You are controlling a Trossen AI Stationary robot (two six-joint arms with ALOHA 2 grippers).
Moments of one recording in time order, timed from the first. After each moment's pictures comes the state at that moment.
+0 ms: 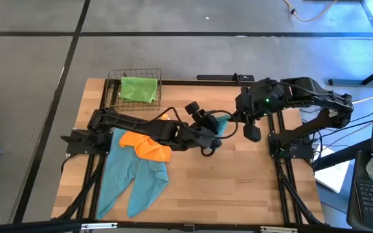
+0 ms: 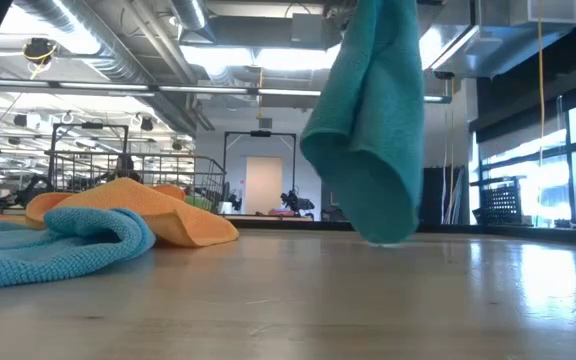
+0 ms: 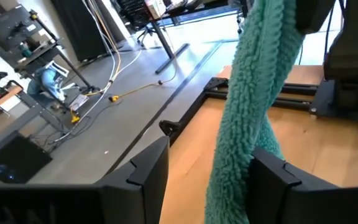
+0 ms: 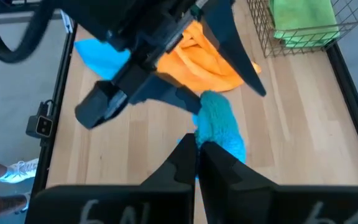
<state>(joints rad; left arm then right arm) -0.20 1.99 1.98 -0.52 -0.96 -0.05 0.05 1.35 1.81 -1.25 -0.02 0.12</state>
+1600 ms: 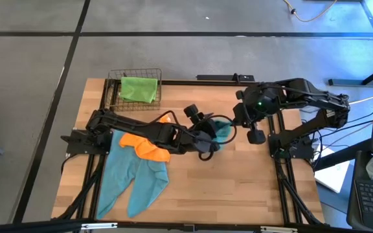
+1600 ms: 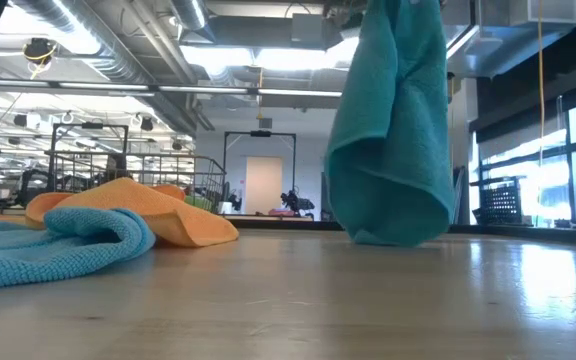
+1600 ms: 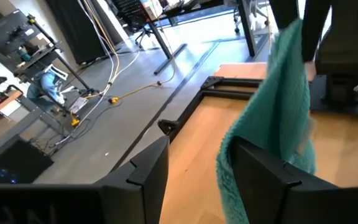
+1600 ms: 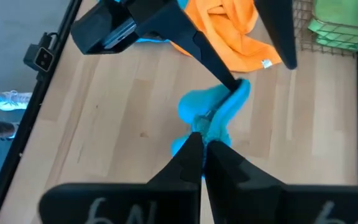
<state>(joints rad) -0.23 1.98 1.98 -0.54 -0.97 -0.05 0.05 1.38 1.81 -1.35 -0.07 -0.15</state>
